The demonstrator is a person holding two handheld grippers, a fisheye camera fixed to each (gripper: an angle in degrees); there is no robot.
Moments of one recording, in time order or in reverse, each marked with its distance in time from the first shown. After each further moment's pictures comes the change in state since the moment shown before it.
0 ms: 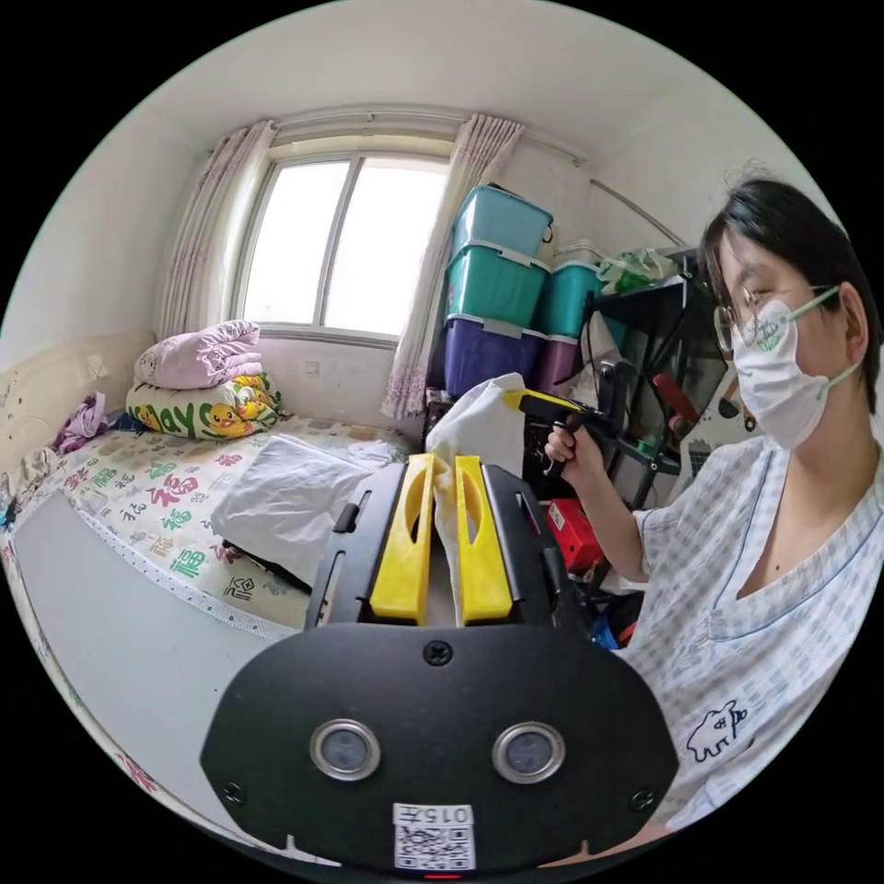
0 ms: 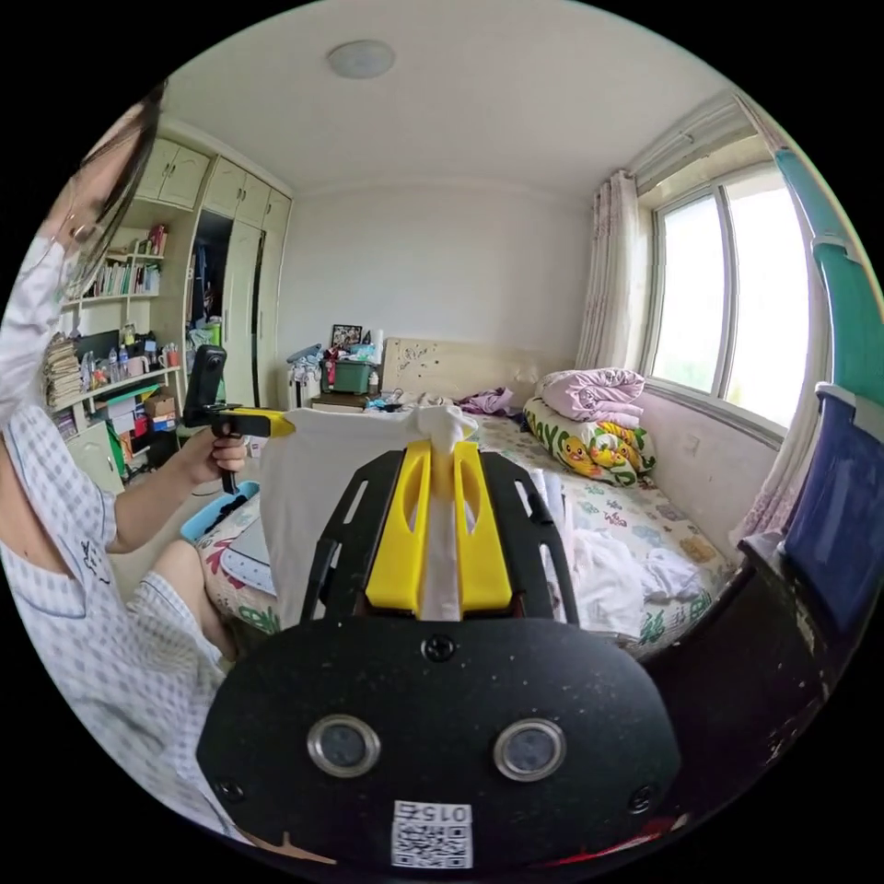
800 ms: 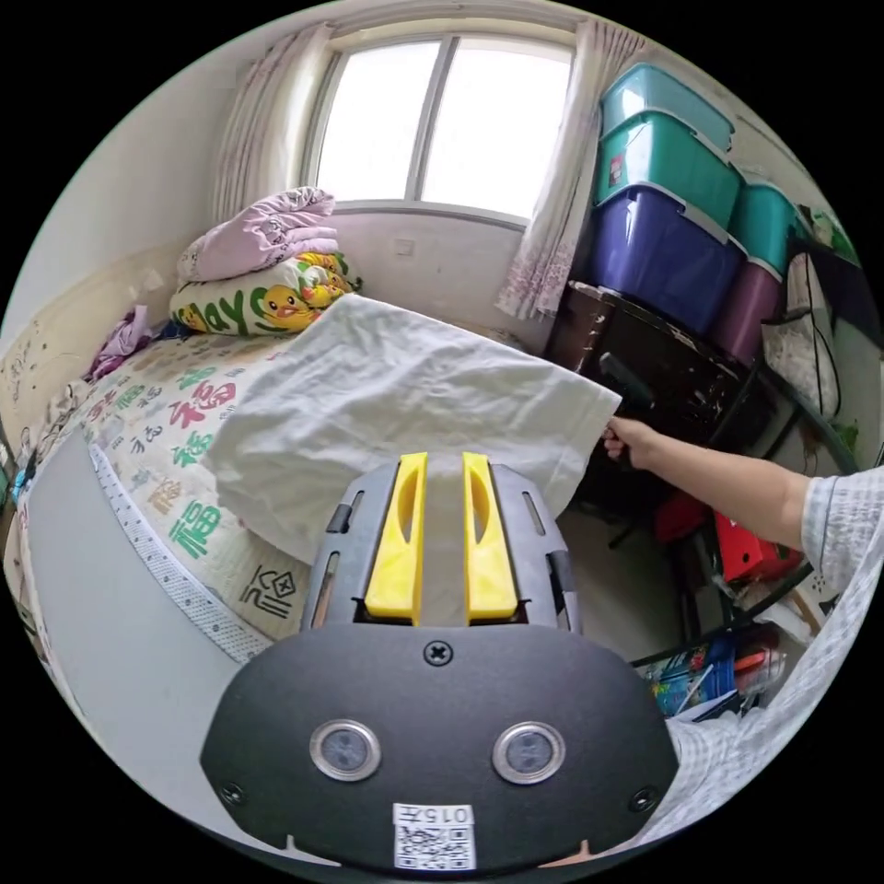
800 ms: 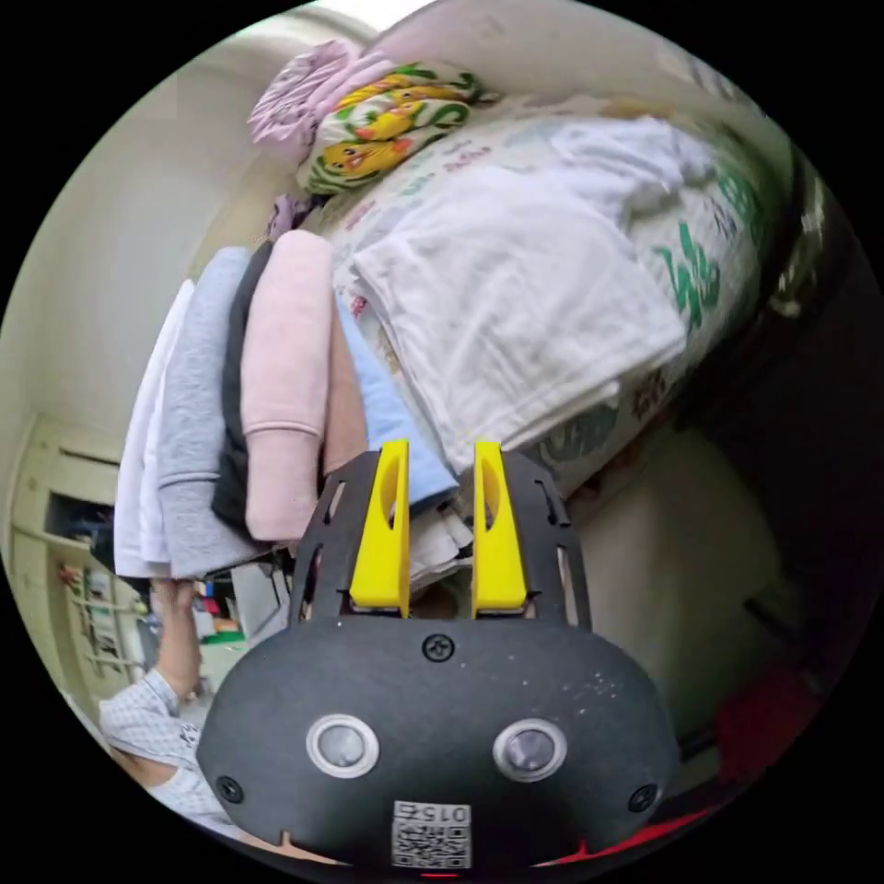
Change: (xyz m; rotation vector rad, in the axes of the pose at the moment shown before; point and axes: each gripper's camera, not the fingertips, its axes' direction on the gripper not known) left arm -0.192 0.022 0.336 -0.325 -0.252 -0.122; right arm 0.450 0.186 0.332 -0.694 -0.077 0.997
